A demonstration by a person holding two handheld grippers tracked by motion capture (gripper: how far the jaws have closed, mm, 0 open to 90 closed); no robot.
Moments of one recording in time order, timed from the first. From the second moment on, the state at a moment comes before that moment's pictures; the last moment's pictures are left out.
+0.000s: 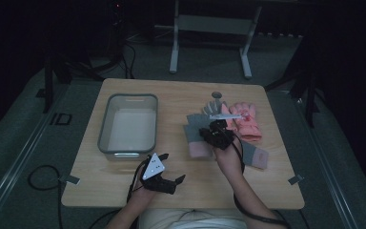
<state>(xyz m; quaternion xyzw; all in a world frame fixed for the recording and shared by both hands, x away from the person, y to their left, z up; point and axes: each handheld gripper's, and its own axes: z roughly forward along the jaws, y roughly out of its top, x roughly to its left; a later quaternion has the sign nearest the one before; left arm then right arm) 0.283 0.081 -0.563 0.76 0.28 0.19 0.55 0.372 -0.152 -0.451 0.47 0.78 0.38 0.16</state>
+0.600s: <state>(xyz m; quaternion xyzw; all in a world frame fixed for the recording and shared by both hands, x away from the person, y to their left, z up) 0.282 0.080 -0.563 0.76 0.28 0.19 0.55 0.338 -0.159 -0.518 0.53 0.77 0.34 0.12</state>
